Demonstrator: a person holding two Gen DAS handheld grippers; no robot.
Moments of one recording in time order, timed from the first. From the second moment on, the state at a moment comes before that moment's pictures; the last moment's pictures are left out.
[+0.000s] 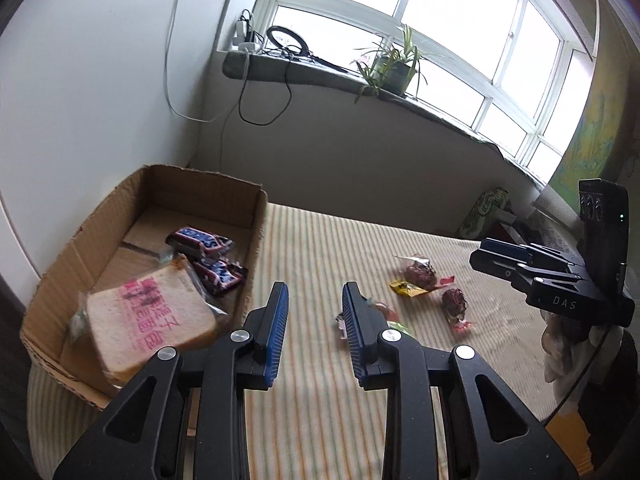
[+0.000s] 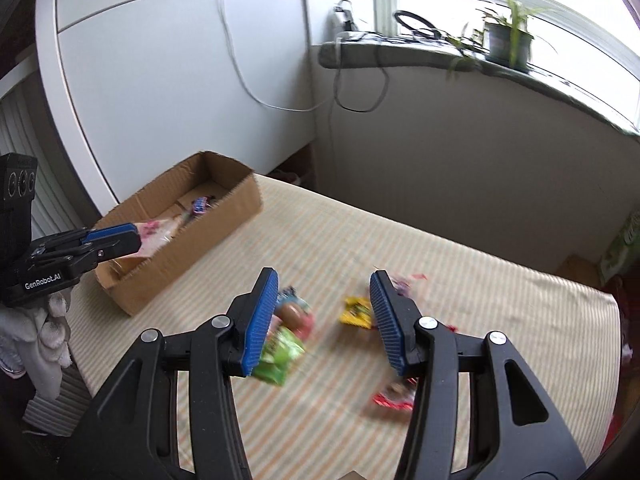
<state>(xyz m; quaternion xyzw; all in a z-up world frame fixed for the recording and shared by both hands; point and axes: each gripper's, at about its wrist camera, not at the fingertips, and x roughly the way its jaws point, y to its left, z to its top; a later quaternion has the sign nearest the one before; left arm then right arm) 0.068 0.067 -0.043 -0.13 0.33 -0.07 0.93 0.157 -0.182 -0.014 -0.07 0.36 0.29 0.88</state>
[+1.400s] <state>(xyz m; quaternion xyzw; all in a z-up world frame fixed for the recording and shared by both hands) 0.094 -0.061 -0.116 0.05 0.45 -0.22 0.86 0.185 -0.263 -0.106 -0.01 0.44 0.23 0.87</state>
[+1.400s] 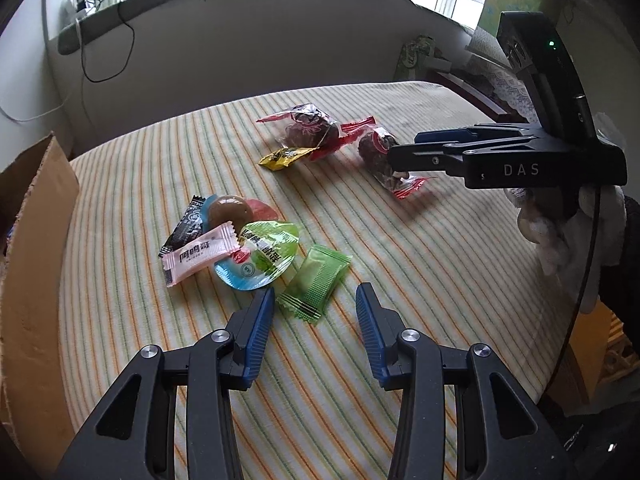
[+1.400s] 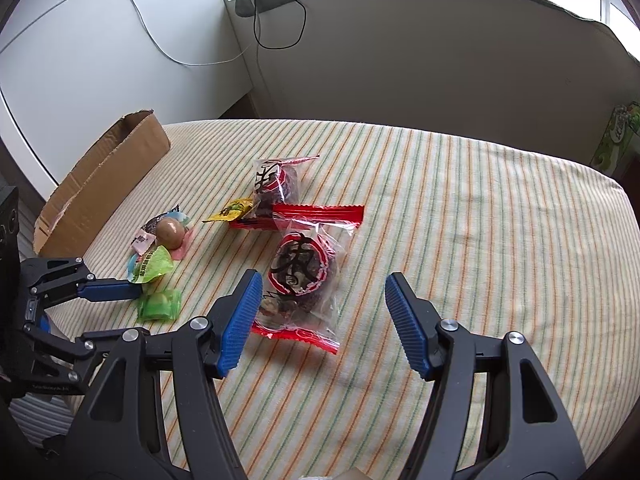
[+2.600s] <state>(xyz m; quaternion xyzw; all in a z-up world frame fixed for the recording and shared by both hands) 0.107 -0.095 -0.121 0.11 0.43 -0.24 0.87 0.204 -0.236 -0.116 -0.04 0.45 0.22 0.86</state>
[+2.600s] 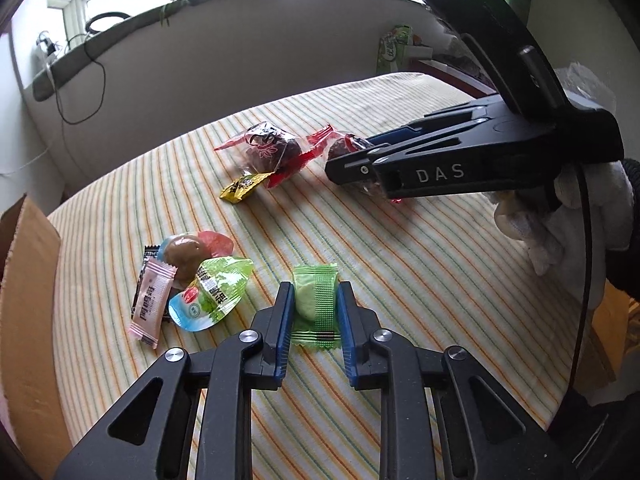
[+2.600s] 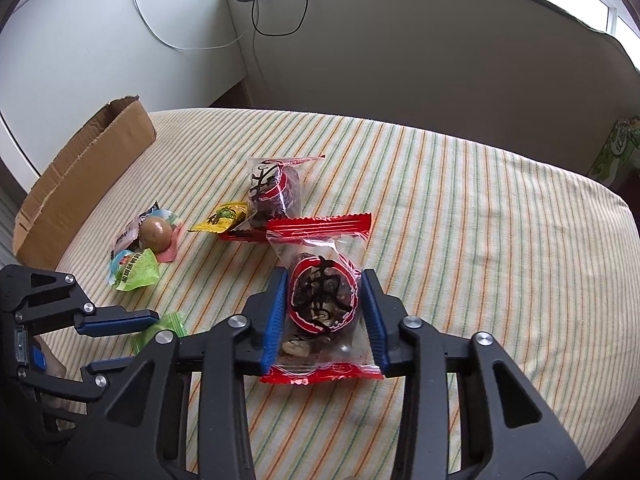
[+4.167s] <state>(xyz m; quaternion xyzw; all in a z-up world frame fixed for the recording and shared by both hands) 0.069 0.119 -0.029 -0.04 0.32 -0.06 0.95 0.184 -0.075 -0.010 -0.07 0.36 0.34 0.86</state>
